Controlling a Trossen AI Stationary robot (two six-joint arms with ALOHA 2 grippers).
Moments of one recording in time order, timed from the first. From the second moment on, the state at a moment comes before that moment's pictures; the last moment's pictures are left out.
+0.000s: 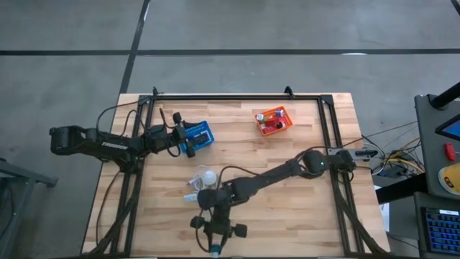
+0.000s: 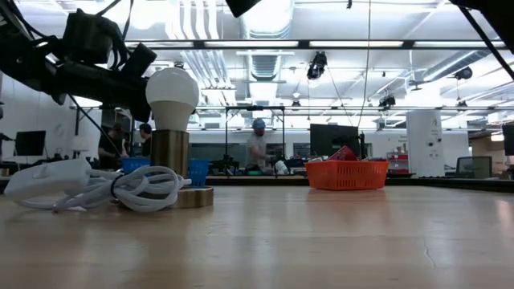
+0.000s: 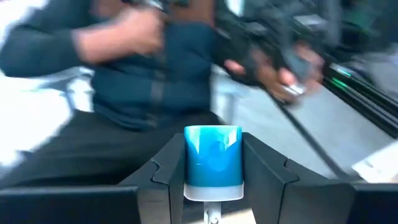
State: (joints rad) left arm 0.26 1.16 0.17 0.83 -0.18 0.33; right arm 0.32 2.42 2.04 -0.12 -1.01 -0.43
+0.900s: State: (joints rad) left arm 0.26 1.16 0.17 0.81 -0.16 0.31; right arm 0.26 1.80 1.09 0.52 -0.36 -0.39
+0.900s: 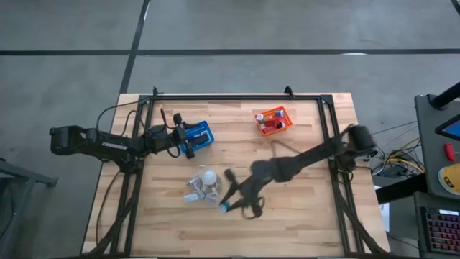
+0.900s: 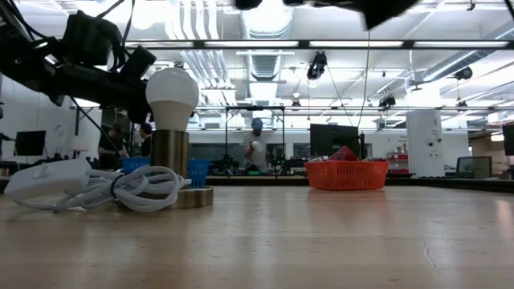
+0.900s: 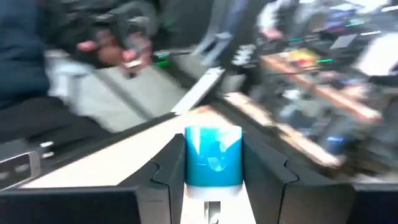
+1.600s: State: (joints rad) left arm 0.26 1.16 0.16 0.83 -0.15 0.29; right arm -0.06 1.20 0.29 0.88 0.12 -0.31
